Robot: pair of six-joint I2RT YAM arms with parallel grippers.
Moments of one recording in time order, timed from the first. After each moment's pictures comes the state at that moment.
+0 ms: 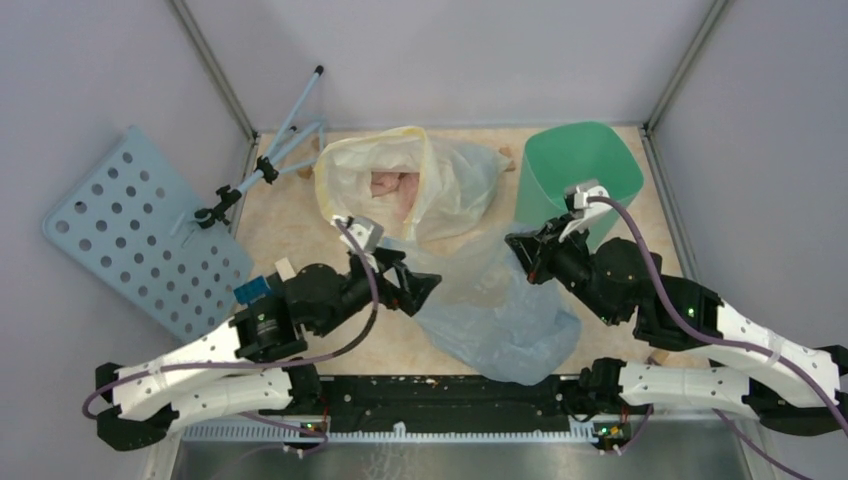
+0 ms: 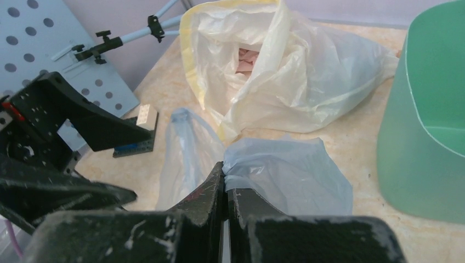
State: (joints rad) left arm -1.16 0.76 0.86 -0.22 -0.29 -0.37; right arm 1.23 0.78 1.14 -0.52 0.64 0.41
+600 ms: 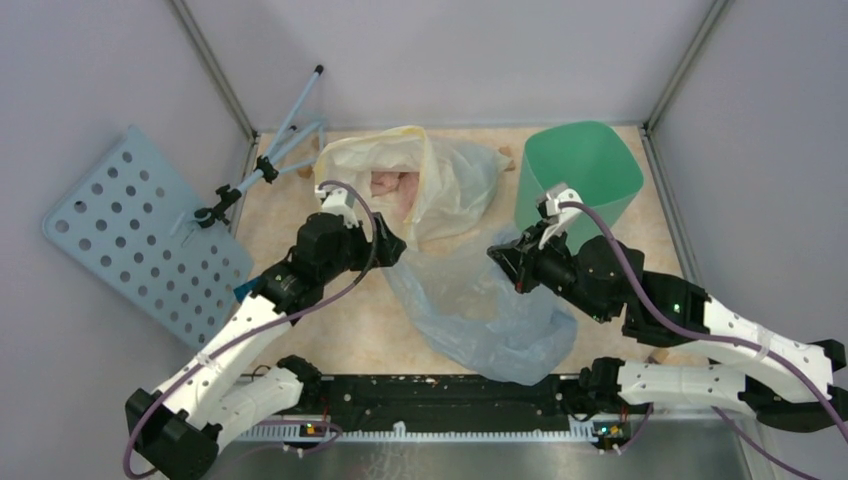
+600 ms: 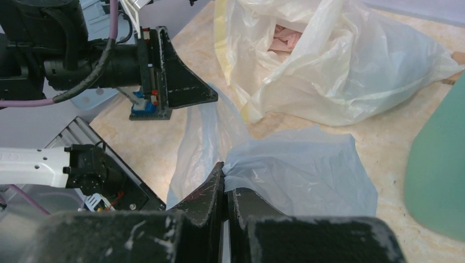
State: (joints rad) left arm -0.55 0.90 0.79 -0.37 -0.03 -0.57; right arm 1.23 0.82 1.14 -0.52 0.47 0.36
